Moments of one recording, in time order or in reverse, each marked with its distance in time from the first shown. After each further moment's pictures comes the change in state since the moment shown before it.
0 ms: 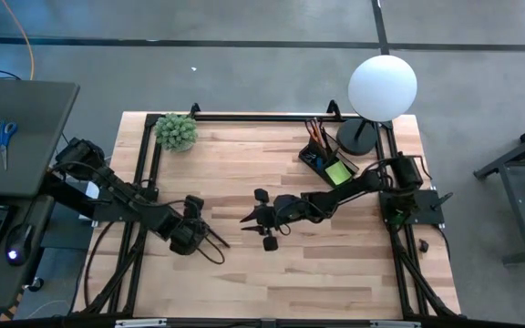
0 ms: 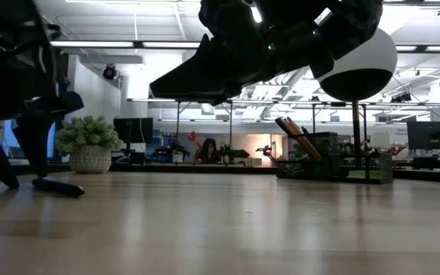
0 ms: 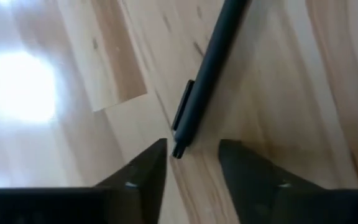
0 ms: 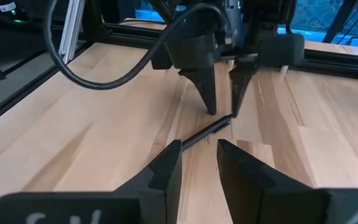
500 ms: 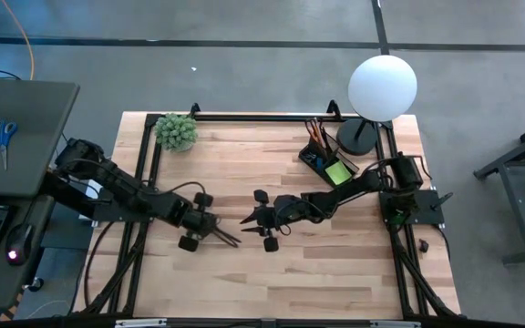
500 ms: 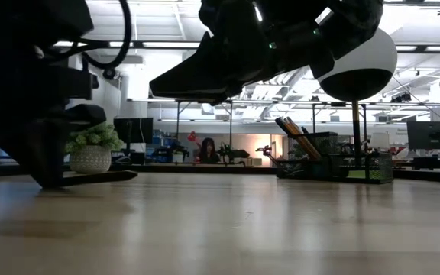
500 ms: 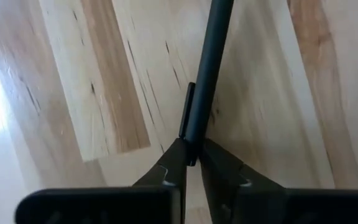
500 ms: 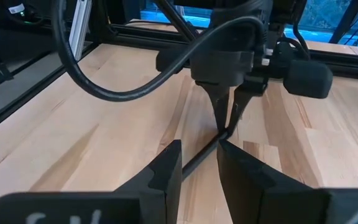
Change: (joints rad) left arm 0.181 0.002 -0.002 0.157 0.217 0.121; right arm 0.000 0.000 0.000 0.002 -0.018 0.002
